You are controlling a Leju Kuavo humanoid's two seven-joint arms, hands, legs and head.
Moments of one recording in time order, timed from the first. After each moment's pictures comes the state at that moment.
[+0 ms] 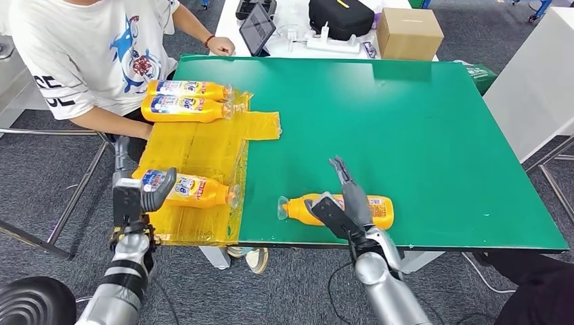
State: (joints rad) left arm -0.37 -0.13 0.10 -0.96 -0.31 0.44 -0.70; right arm -0.20 0.02 0.28 -1.24 0.67 -0.20 -0.26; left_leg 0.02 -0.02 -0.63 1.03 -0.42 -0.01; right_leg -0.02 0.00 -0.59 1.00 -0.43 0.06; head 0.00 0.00
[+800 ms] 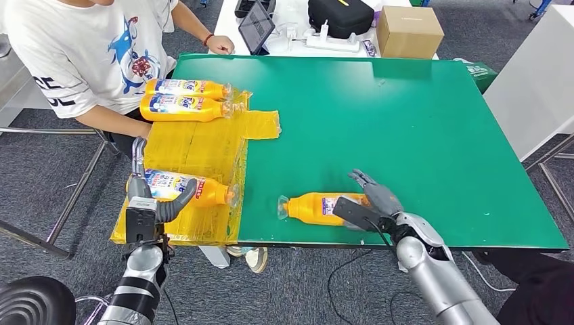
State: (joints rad) left arm -0.27 -0.17 -0.02 -1.15 -0.32 0.44 -0.70; right arm -0.33 -0.26 0.40 -1.17 0.69 0.05 -0.14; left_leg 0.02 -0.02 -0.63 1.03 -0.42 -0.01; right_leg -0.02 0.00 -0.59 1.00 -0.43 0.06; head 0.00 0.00
